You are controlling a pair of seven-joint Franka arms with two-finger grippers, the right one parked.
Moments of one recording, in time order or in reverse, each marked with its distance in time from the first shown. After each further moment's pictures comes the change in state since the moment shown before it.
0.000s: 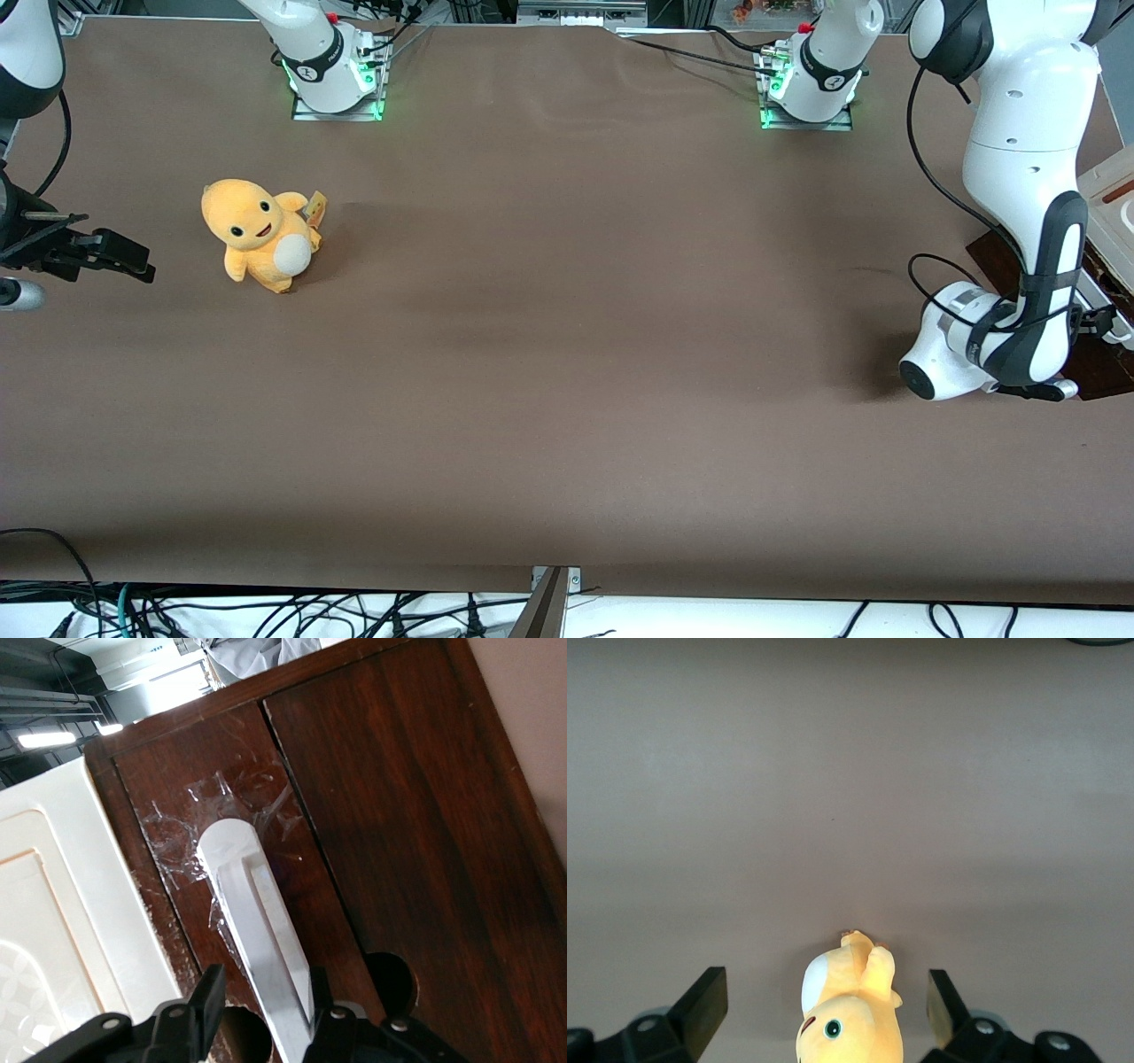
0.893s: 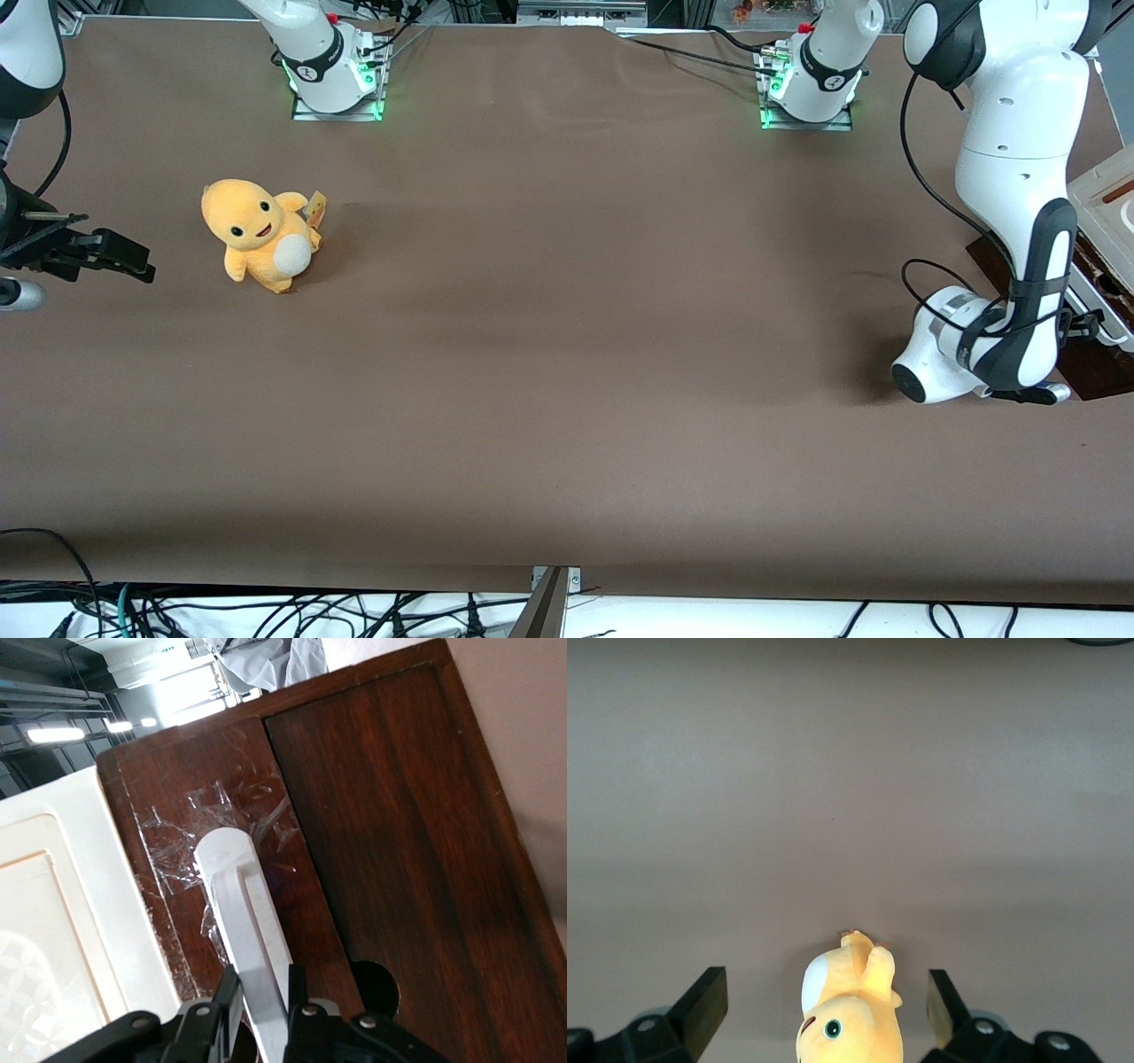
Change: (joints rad) arm -0.019 0.019 -0.005 0.020 0.001 -0.007 -0.044
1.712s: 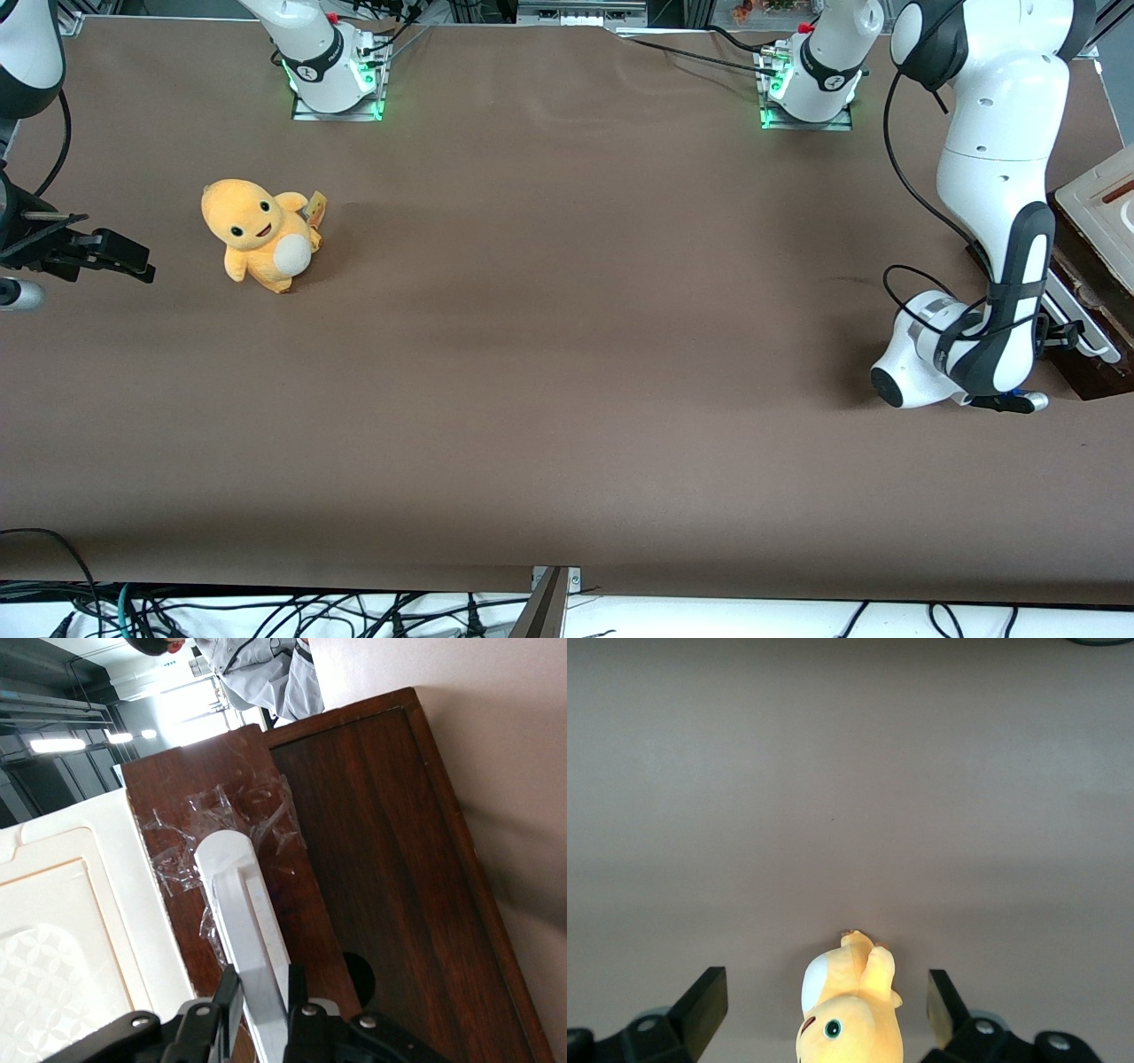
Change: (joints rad) arm -0.046 0.013 -0.005 0.031 -0.029 -0.010 -0.003
